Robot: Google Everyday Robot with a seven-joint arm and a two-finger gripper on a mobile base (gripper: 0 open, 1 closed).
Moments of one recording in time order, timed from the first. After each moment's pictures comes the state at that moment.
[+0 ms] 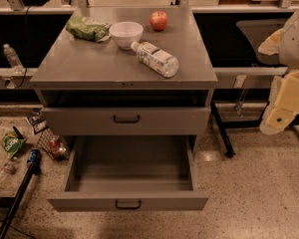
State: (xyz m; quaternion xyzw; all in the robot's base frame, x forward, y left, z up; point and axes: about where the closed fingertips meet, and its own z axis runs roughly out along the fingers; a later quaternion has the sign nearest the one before) arm 0.438 -0.216 0.978 -0.60 0.78 -0.04 0.16
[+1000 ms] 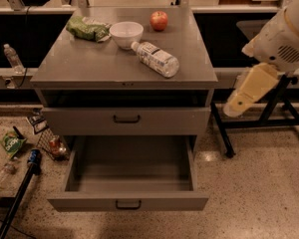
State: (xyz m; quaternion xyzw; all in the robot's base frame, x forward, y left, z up) arm 0.491 -0.191 0.955 -0.53 0.81 0.04 0.23
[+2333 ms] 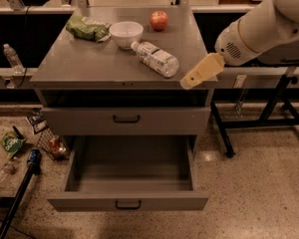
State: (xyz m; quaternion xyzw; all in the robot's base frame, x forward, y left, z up) arm 0.598 -0.145 0.922 -0.41 0.84 0.10 0.33
